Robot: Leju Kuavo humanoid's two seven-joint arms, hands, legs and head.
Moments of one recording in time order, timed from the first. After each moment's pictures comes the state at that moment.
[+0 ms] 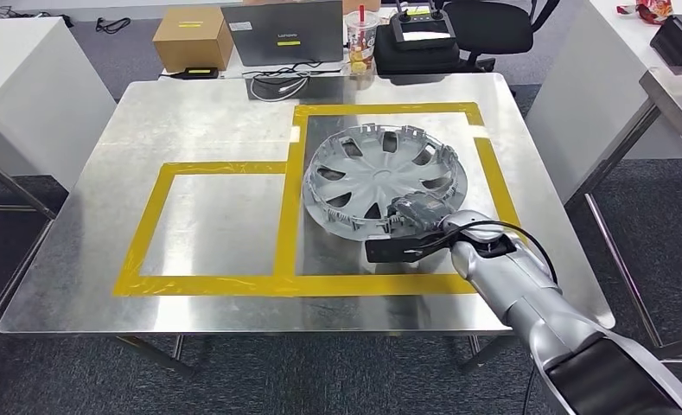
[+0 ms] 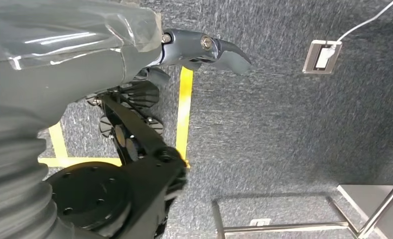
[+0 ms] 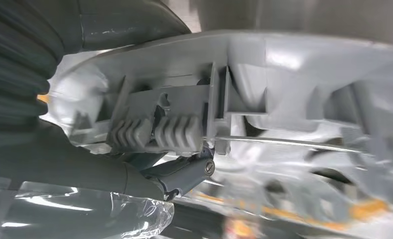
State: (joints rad) left arm -0.04 0.17 -1.19 0.00 1.53 -0.53 -0.64; right arm -0.79 -0.16 0.74 -0.65 0.93 0.16 -0.32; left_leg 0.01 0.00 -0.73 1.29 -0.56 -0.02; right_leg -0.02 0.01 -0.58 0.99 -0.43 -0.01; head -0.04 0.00
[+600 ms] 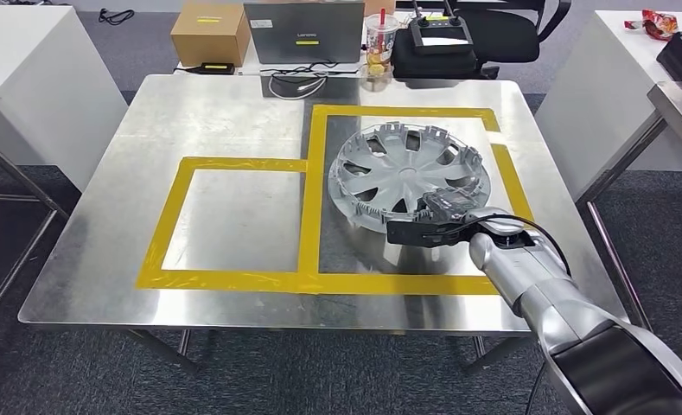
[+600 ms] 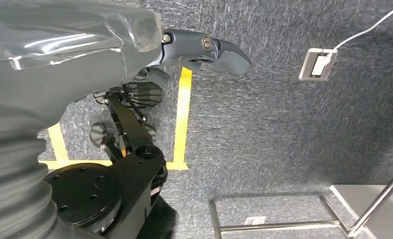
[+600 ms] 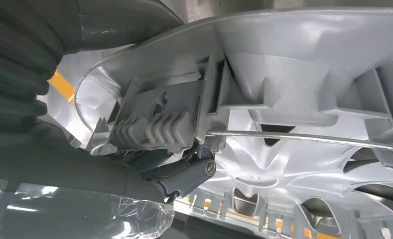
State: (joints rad) left arm -0.05 0.18 -1.22 0.00 1.56 -0.54 -0.64; right arm -0.85 -0.18 0.68 -0.49 0.95 0.19 -0.24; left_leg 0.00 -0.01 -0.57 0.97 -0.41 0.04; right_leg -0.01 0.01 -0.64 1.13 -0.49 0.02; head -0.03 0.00
